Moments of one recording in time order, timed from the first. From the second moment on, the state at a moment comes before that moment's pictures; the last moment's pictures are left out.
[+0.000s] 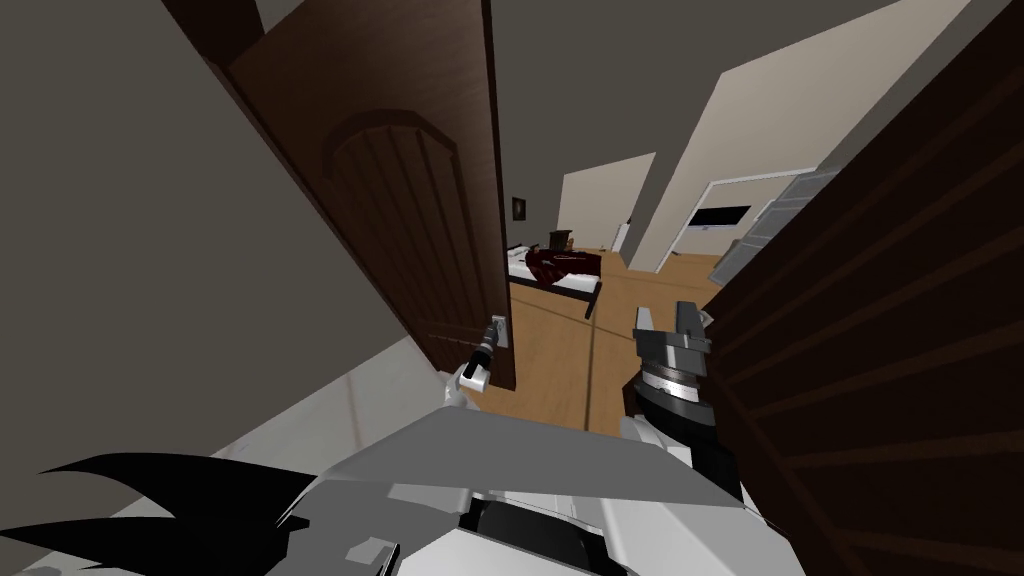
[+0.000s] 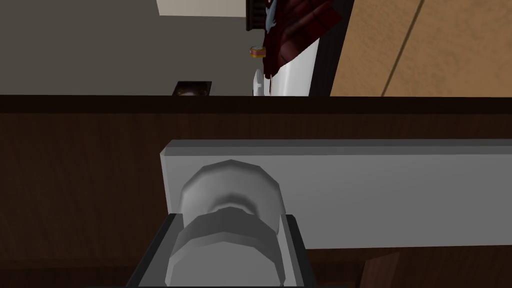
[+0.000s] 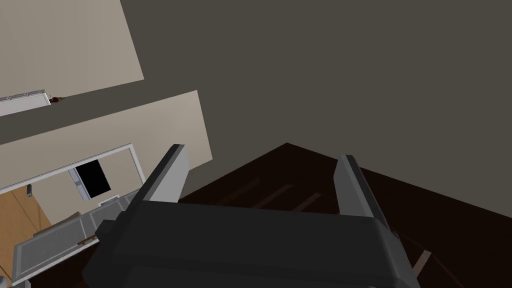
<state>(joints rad) -0.02 0.09 -0.13 -1.27 0.03 -0.29 0.05</state>
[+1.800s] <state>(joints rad) -0.04 0.08 0.05 -1.23 0.05 -0.28 0.01</state>
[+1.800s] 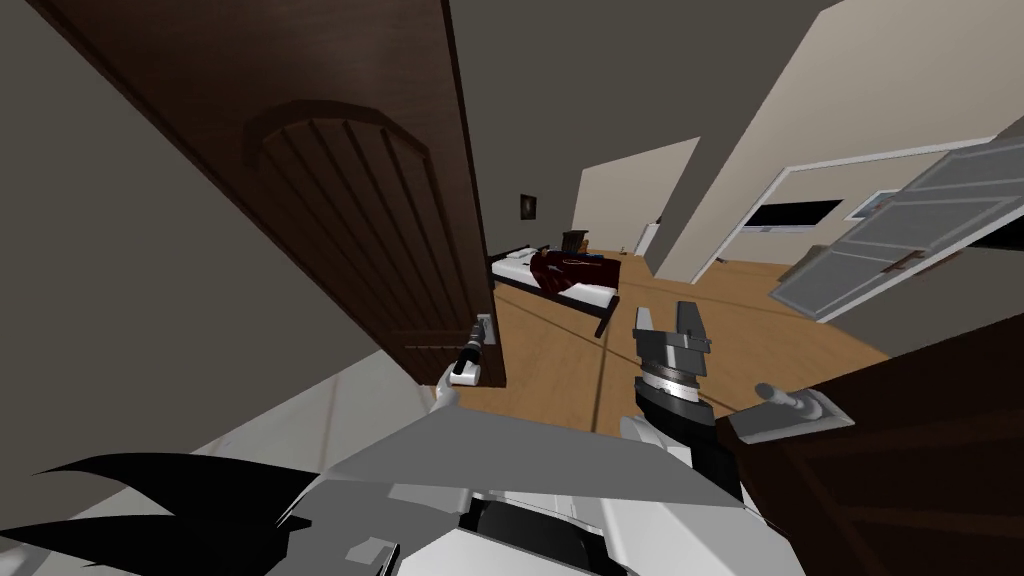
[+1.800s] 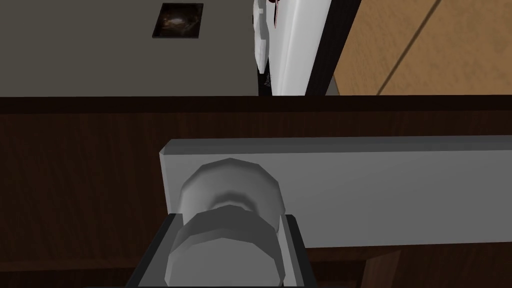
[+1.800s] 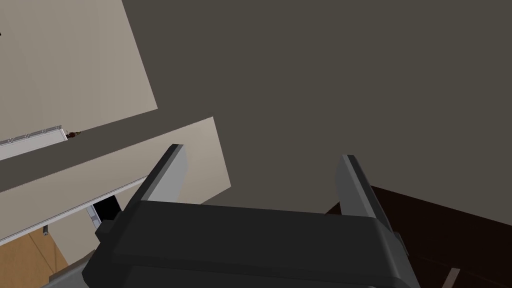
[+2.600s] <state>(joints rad) -0.06 0.09 0.14 -1.20 0.06 -0.29 -0.01</state>
